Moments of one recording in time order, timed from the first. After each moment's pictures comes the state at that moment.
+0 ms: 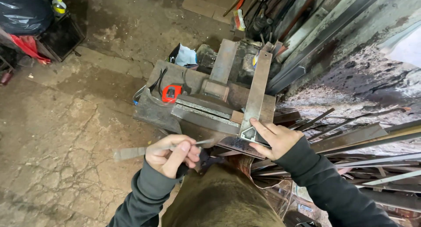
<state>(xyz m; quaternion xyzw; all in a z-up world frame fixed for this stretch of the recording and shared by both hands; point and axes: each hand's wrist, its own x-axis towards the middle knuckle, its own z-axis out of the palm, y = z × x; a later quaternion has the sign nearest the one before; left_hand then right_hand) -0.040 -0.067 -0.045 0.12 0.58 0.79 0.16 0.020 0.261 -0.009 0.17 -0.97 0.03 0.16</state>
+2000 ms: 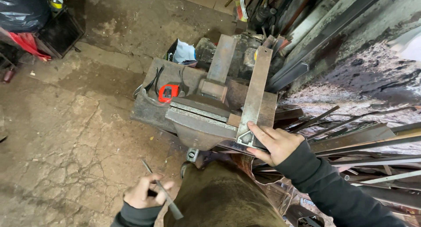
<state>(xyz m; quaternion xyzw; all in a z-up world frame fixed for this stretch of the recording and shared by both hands) 0.032 -0.179 -0.218 0.10 0.95 0.28 -0.01 0.020 0.257 -0.001 0.17 -0.97 0.05 0.14</state>
